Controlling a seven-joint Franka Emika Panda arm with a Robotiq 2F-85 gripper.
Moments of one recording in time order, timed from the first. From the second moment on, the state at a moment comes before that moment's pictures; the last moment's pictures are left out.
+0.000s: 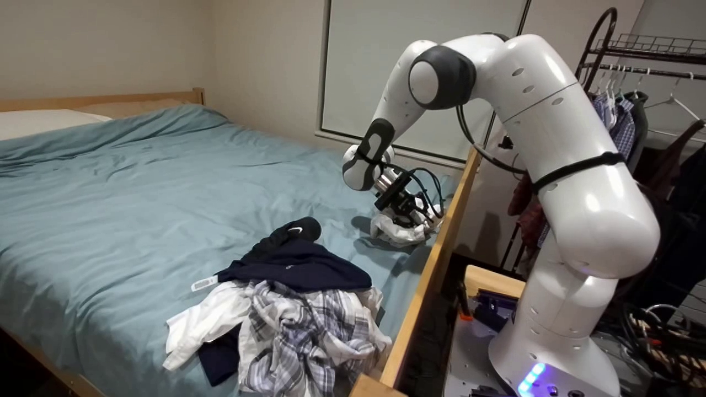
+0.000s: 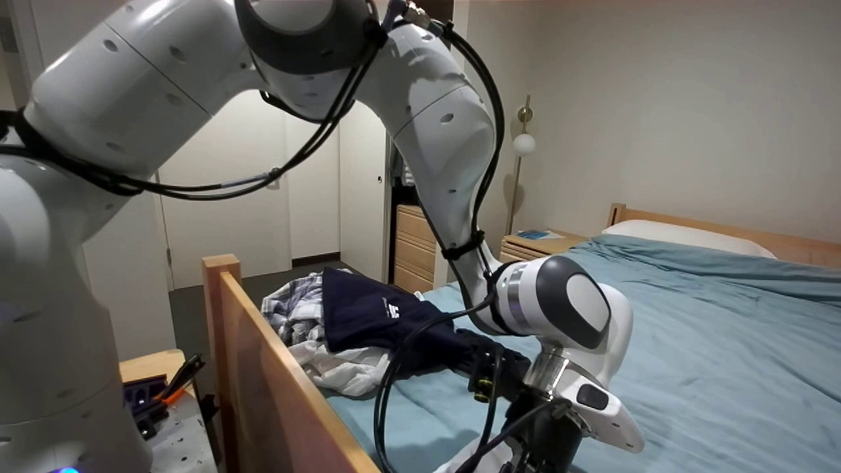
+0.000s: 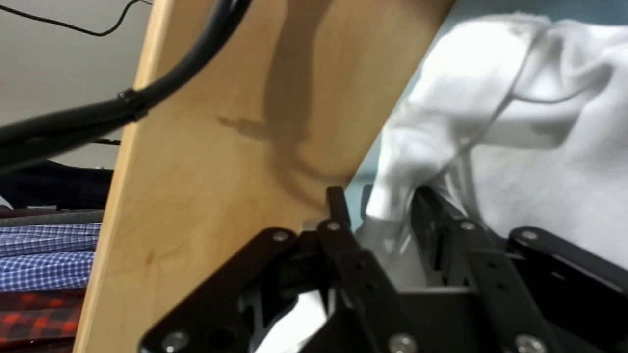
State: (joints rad) arm -0.25 0.76 -0.39 -1.81 -0.38 1.72 0.68
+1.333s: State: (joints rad) arm -0.26 0.49 -0.43 -1.77 -0.19 1.87 0.81
